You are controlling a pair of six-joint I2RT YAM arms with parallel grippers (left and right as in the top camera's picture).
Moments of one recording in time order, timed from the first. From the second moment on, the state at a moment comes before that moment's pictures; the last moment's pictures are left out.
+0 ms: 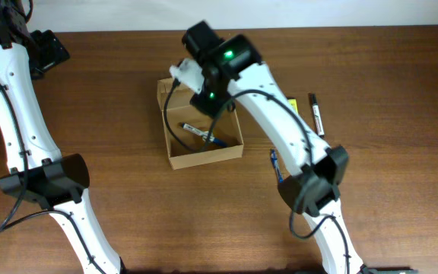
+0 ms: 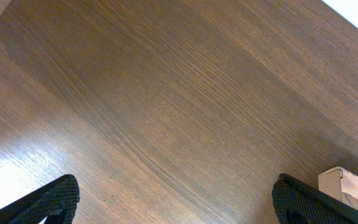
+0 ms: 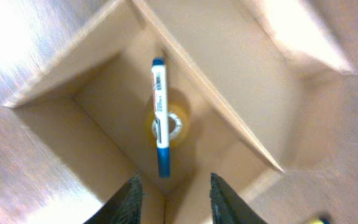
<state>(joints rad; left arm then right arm) 0.26 2.30 2.81 -1.68 -0.20 -0.38 0.61 2.34 2.59 -1.52 -0.08 -0.37</state>
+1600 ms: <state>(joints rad) 0.26 2.30 2.81 -1.69 -0.20 -0.38 0.07 2.29 1.80 -1.10 -0.12 0.05</state>
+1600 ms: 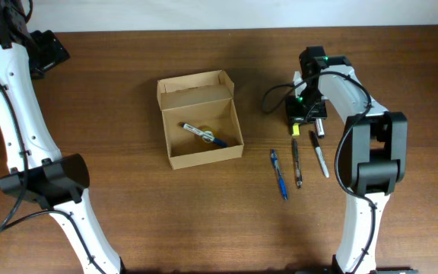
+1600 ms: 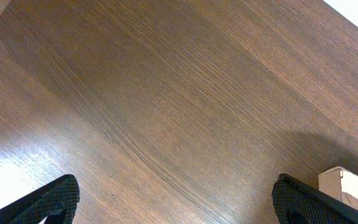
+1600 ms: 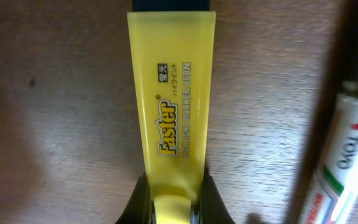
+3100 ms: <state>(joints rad) 0.26 2.30 2.81 -1.69 -0.20 -0.38 0.61 2.26 1.87 -1.06 -0.19 -0.89</state>
